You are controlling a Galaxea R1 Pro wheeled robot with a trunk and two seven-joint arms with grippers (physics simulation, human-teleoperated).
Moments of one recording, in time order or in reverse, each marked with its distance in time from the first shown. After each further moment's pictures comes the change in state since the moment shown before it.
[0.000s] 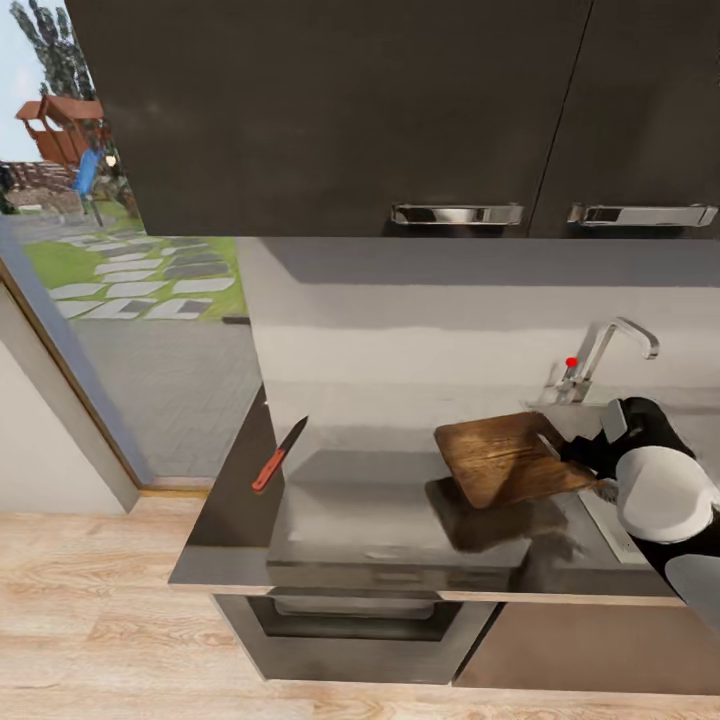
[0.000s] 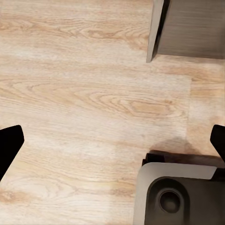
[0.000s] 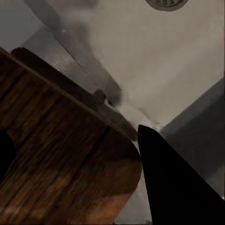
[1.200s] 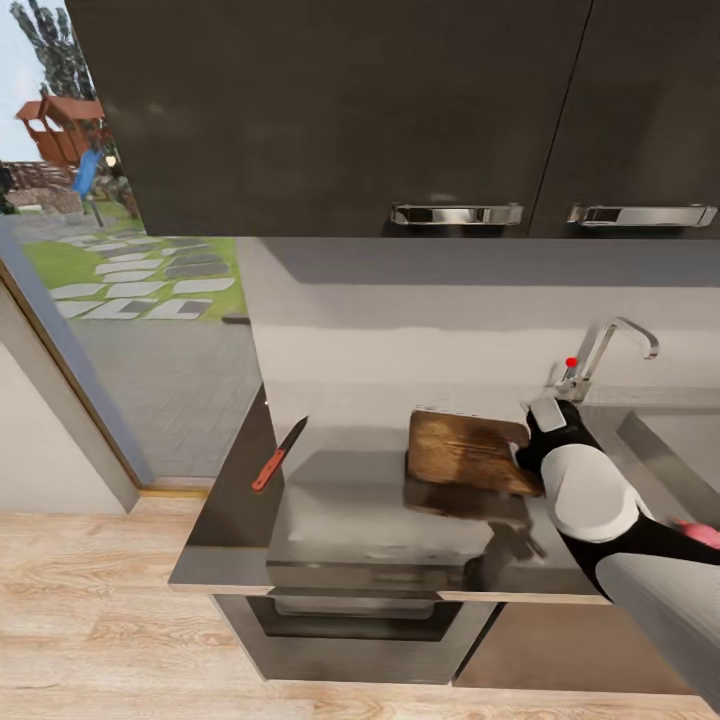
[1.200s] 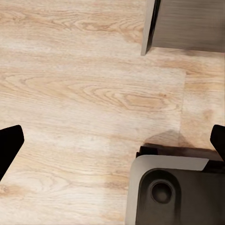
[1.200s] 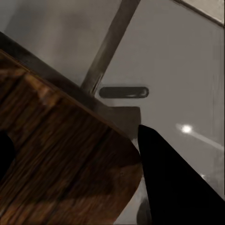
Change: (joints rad) left arm 0.000 -0.017 0.000 0.021 -0.004 0.000 -0.001; right arm -0.002 0.226 -0.069 -0.001 -0.456 -0.346 -0.677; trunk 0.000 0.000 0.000
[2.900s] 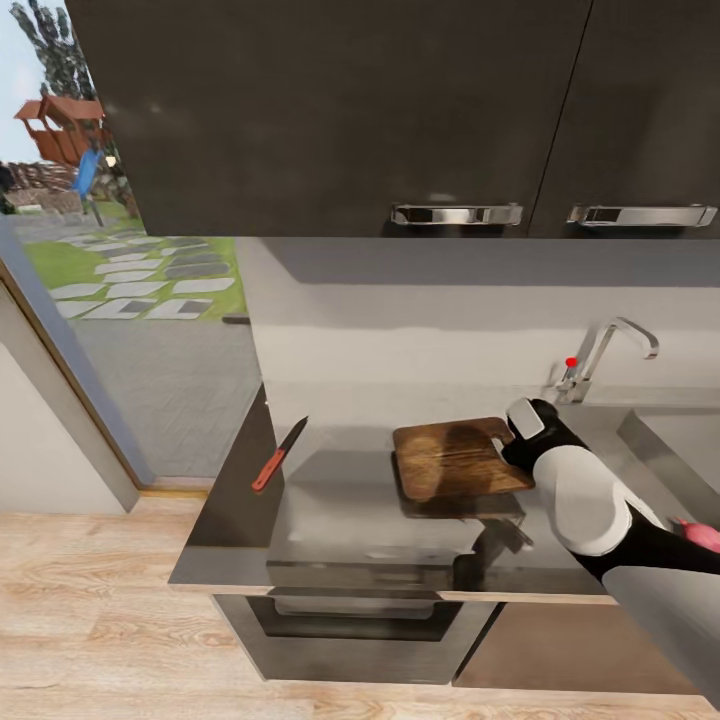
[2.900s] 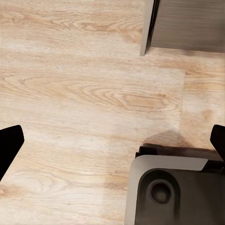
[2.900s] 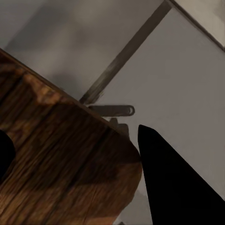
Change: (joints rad) left arm 0.000 -0.002 0.000 -0.001 -0.001 0.000 -0.001; right arm 0.008 -0.018 0.252 0.120 -0.005 0.001 0.102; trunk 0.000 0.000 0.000
